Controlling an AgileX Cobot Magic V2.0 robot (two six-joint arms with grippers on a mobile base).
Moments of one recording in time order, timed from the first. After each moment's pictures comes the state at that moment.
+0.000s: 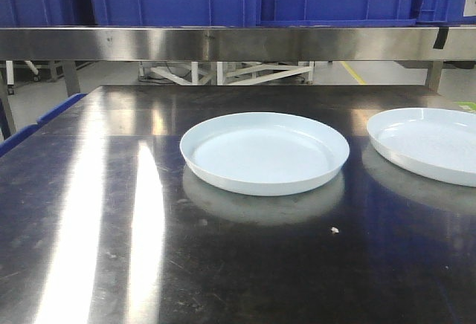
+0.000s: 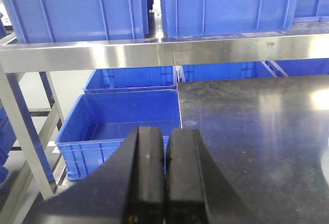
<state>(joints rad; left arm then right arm) -0.05 0.39 -0.35 -0.07 0.16 0.13 -0.08 1.04 -0.73 0.21 0.65 -0.11</state>
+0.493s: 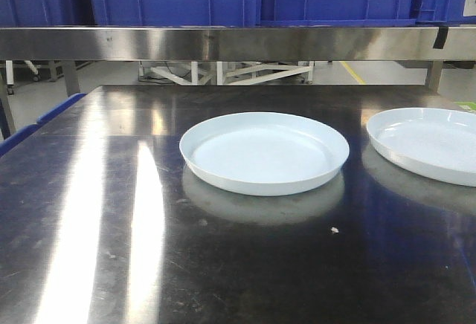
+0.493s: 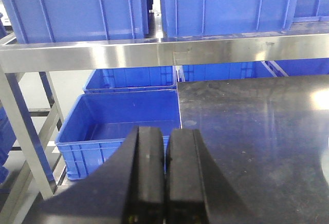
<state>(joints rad) -0.05 0.39 -0.35 -0.07 0.16 0.13 -0.27 1.48 -1.07 0.28 0.72 -0.25</state>
